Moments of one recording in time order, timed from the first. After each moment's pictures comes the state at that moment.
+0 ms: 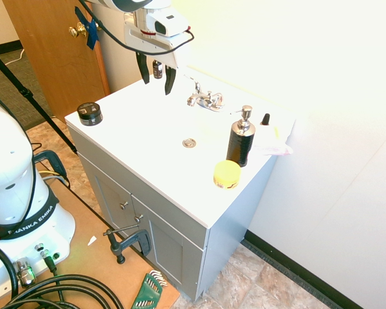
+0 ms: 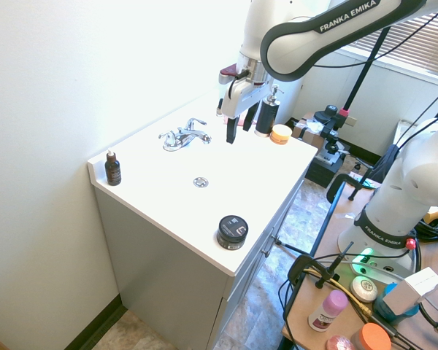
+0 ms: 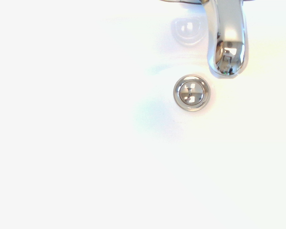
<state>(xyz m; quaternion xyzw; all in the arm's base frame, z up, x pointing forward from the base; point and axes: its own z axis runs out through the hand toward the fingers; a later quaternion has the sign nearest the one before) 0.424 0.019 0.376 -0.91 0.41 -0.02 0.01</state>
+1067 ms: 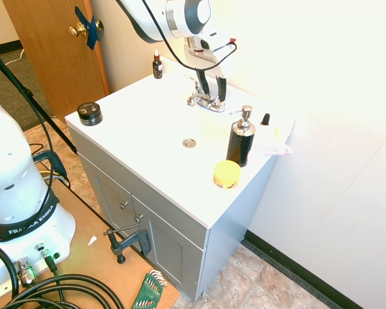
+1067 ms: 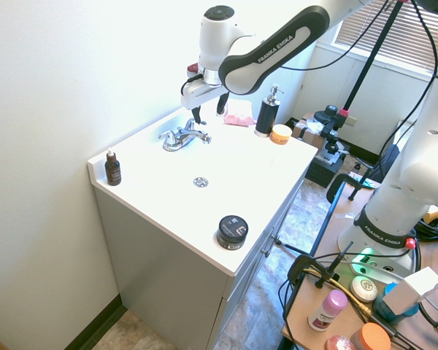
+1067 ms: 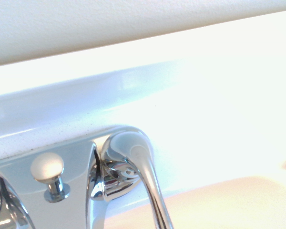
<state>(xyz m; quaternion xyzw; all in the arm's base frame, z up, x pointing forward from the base) 0.568 -0.039 0.310 -0.83 0.53 -0.14 -0.08</state>
